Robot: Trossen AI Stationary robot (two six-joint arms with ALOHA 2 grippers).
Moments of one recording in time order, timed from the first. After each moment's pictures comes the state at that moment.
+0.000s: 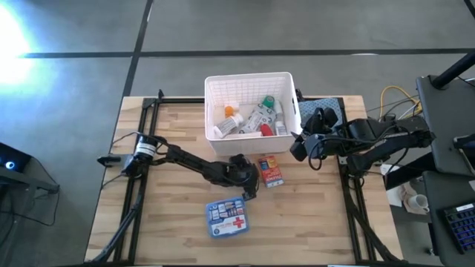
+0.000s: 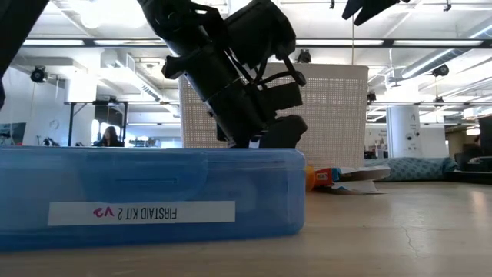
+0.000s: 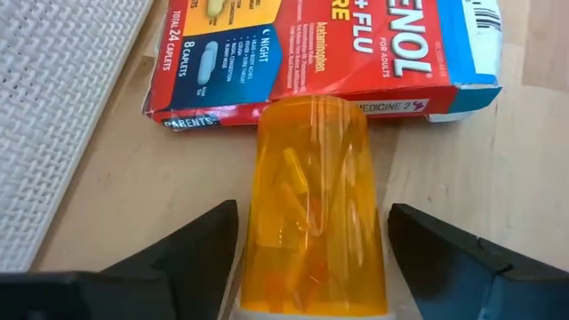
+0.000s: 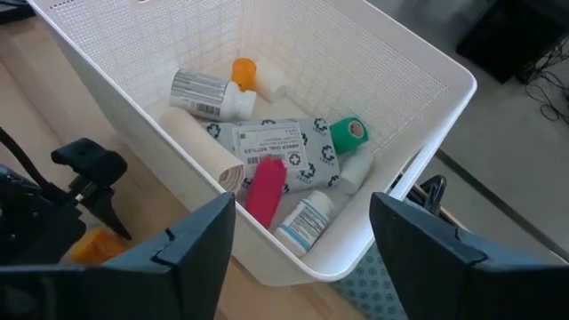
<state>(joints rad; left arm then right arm) -0.16 2.06 1.31 -0.14 -0.36 -0.32 0.22 1.23 1.40 -1.22 0.79 0.70</state>
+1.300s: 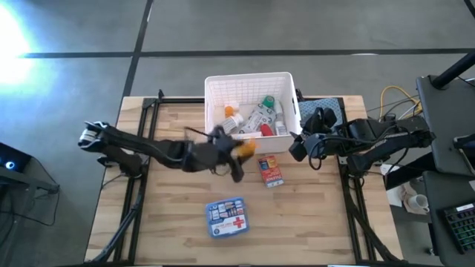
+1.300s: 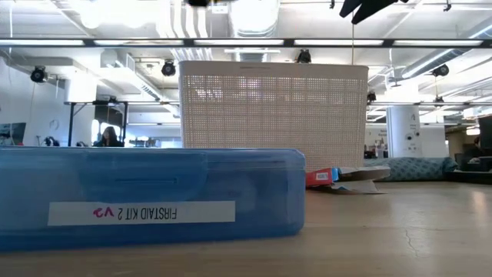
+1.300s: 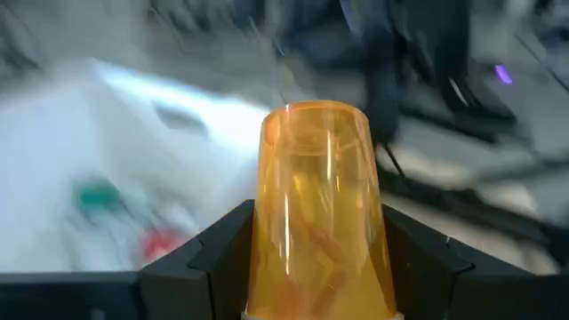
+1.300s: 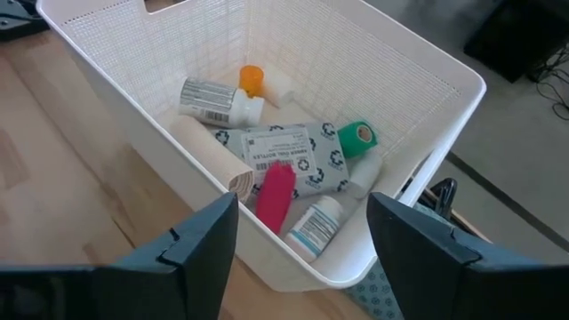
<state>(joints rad) -0.20 1.48 1.31 -0.12 -0.57 -0.33 0.22 1.23 1.40 -1.19 0.78 0.71</state>
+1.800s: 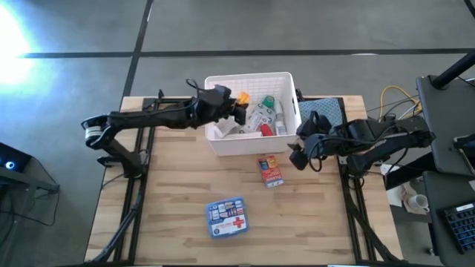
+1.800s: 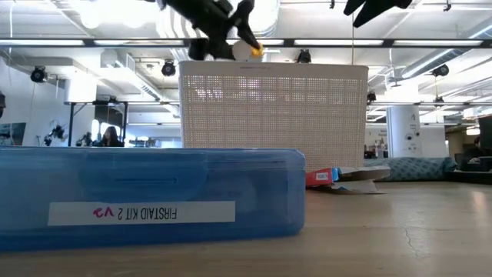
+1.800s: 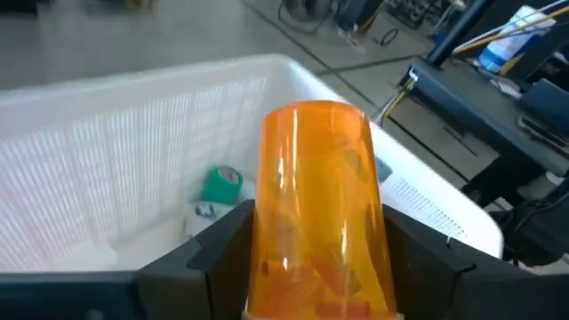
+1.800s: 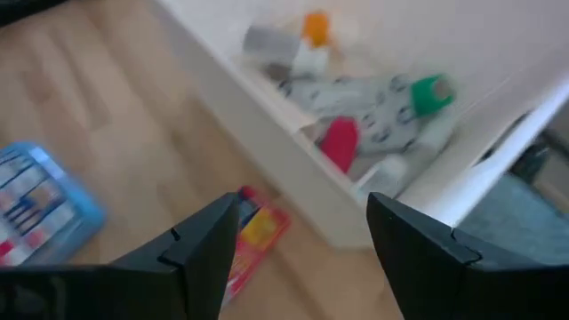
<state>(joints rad) 0.26 1.50 1.31 -0.13 -0.34 -0.54 0.22 1.23 1.39 -1.17 0.57 0.72</state>
